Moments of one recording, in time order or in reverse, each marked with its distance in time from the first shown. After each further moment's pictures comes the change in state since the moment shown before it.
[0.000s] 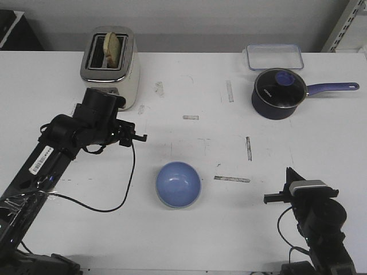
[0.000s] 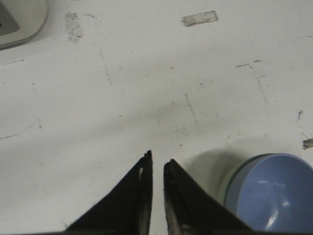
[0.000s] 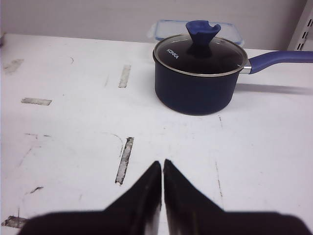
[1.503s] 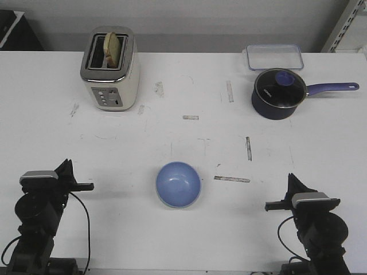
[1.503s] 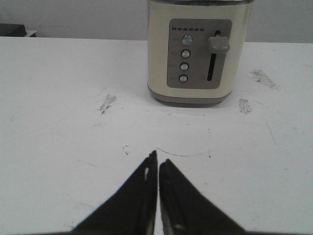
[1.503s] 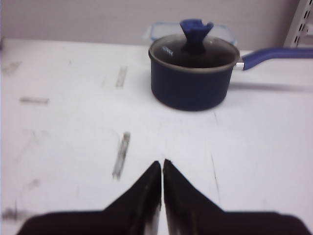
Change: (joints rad) left arm 0.341 -1.019 -1.167 0.842 -0.183 0.092; right arm 0.000 -0.160 -0.095 0.035 0.004 0.001
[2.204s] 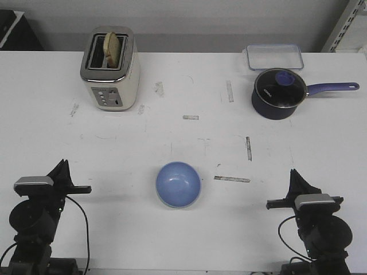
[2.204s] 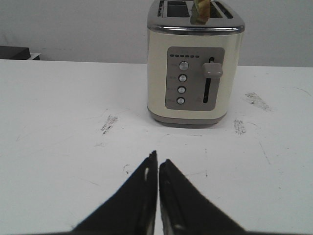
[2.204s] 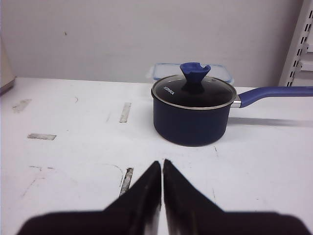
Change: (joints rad) left arm 0.000 -0.079 0.000 0.001 0.000 0.000; right arm 0.000 -0.008 0.002 0.062 0.000 0.000
